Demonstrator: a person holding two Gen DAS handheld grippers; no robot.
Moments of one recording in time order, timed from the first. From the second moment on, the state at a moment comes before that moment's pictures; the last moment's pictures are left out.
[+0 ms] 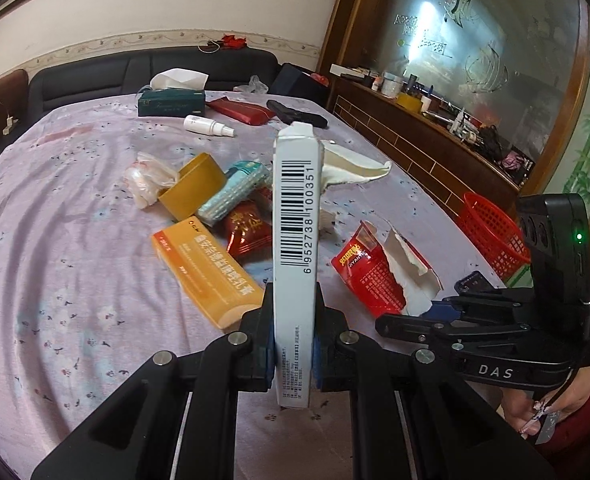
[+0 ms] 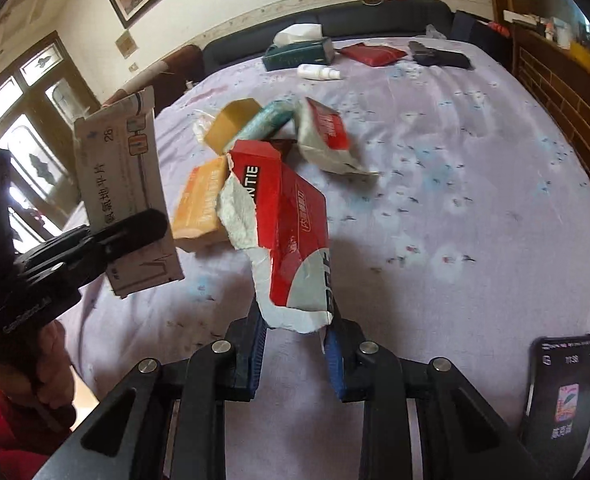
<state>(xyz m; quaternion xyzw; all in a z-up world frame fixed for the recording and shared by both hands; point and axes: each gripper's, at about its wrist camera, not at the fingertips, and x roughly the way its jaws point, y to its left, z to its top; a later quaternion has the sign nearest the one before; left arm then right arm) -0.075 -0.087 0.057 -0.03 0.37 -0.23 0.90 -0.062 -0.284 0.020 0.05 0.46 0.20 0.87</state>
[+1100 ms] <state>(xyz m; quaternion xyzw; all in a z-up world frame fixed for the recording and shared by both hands) -0.077 -0.088 0.056 -0.03 0.37 -0.23 0.90 -0.075 -0.313 0.043 0.09 0.43 0.19 0.88</state>
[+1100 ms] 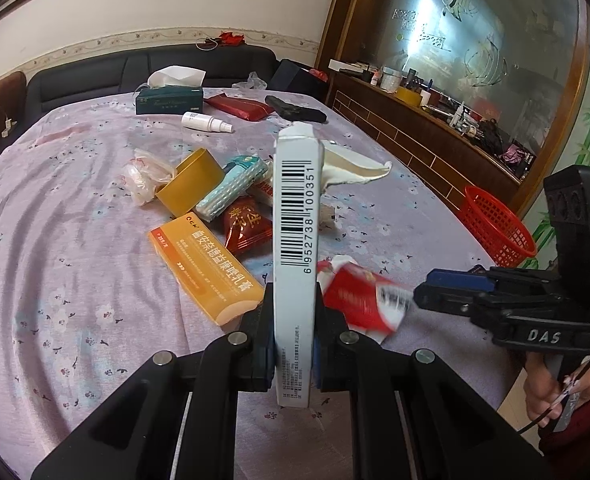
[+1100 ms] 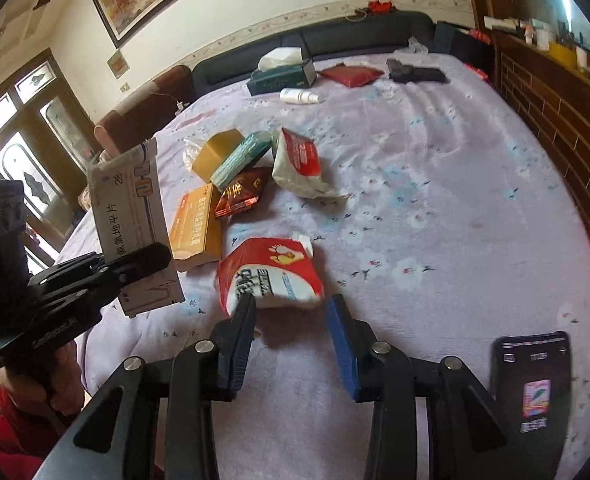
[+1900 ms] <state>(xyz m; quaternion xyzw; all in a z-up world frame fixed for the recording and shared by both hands) -0.083 -0.078 0.056 -0.04 0.37 -0.22 0.90 -0.044 -0.263 0.013 -0.01 0.45 0.19 0.87</state>
